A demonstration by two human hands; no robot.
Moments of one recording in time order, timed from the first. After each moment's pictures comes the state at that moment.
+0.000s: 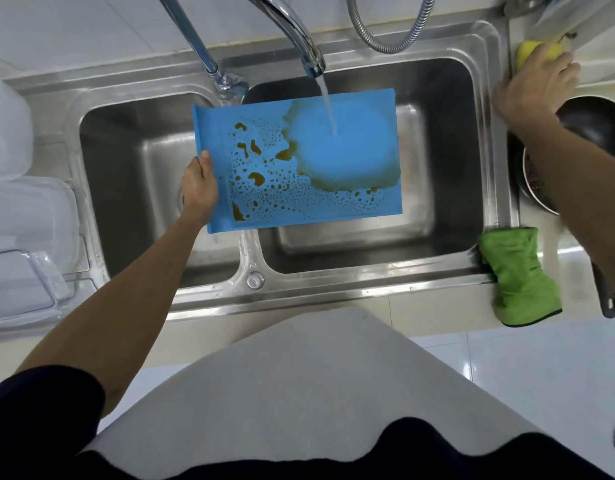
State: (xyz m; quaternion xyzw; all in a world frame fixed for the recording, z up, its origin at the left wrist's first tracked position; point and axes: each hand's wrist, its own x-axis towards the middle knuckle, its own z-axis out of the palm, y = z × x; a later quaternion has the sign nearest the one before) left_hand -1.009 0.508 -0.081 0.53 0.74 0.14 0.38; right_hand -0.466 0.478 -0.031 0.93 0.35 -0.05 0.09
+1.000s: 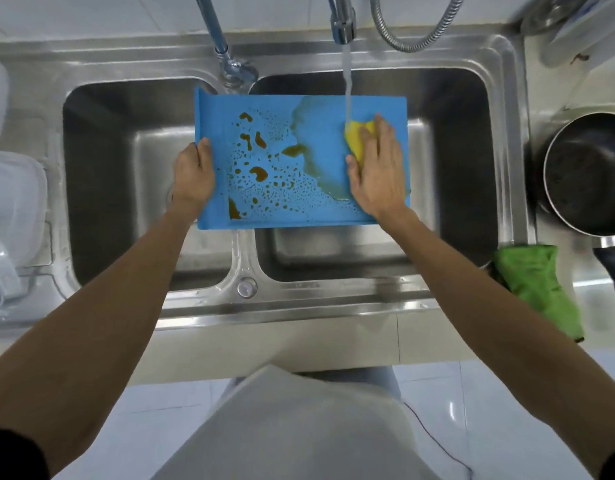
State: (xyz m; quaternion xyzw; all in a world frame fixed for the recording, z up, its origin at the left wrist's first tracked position) left_hand -1.016 0.511 -0.092 0.56 0.72 0.18 0.37; right_hand -0.700 0.421 -0.101 0.75 0.64 -0.07 -0.15
